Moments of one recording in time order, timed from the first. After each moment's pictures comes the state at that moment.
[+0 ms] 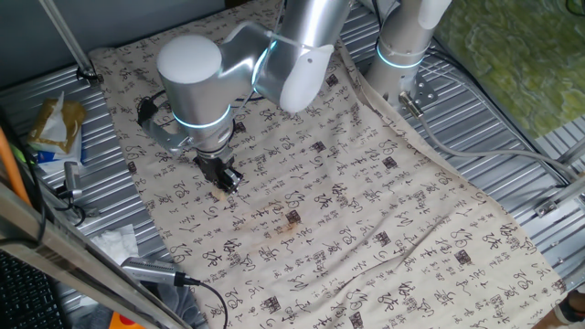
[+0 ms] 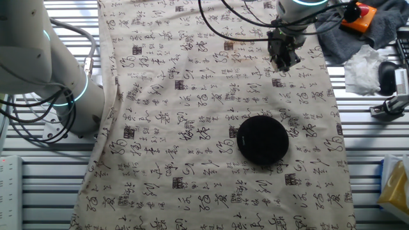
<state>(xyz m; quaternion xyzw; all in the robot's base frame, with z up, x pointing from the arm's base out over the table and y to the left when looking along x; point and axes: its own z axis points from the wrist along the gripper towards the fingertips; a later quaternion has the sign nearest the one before) 0.570 0.111 0.075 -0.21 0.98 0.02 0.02</state>
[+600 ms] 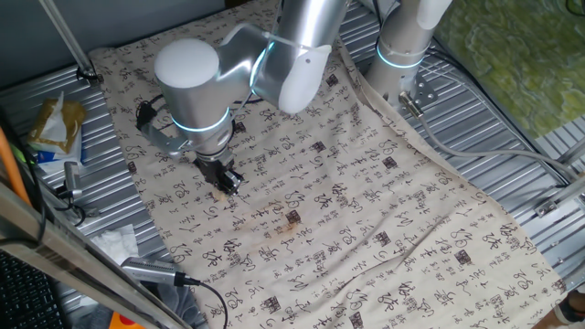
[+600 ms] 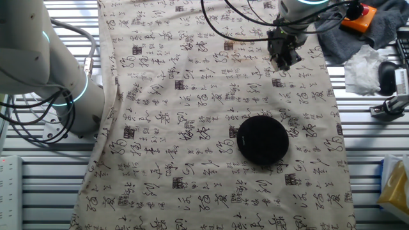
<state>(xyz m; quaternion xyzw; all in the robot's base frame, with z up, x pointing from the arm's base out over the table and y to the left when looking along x) 0.569 0.122 0.073 -0.20 0.98 0.03 0.01</state>
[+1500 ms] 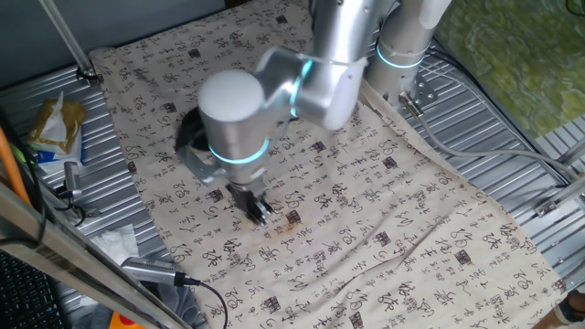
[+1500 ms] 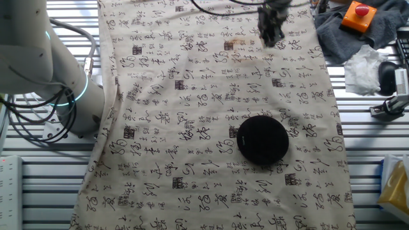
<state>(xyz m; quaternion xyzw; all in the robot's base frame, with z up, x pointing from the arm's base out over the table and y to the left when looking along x) 0.536 0.216 0.067 -0.12 0.99 0.04 0.02</state>
